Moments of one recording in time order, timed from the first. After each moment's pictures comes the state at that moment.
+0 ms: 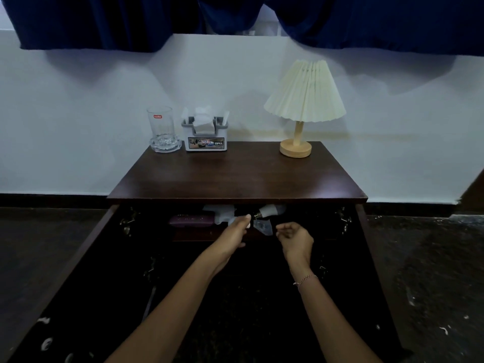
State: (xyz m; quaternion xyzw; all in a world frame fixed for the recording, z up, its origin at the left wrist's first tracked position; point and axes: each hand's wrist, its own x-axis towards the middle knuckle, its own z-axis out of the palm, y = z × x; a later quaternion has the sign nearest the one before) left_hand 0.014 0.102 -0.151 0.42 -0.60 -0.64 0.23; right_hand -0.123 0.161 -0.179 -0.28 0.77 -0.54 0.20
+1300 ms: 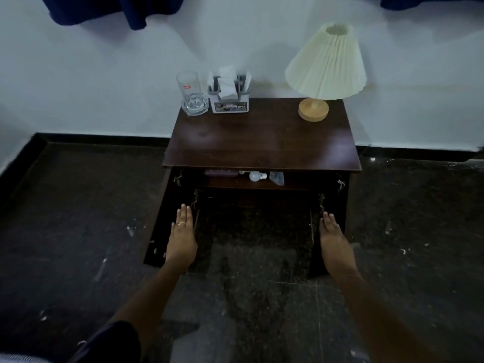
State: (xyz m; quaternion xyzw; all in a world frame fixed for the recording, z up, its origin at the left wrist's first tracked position) left_hand 0.200 0.196 -0.067 0.62 -0.76 -0.18 -0.02; right_hand -0.128 0.331 -0.060 -0.58 0.81 0.07 0.09
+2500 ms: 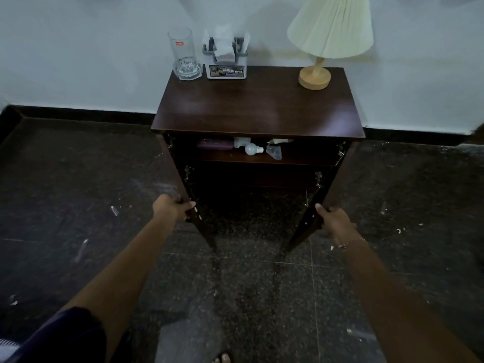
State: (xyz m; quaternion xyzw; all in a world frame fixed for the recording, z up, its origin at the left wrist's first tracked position) left_hand 0.203 0.183 -0.082 0.74 -0.48 -0.45 0.13; right_hand -0.124 0.330 -0.096 -0.17 0.84 -0.31 0.41
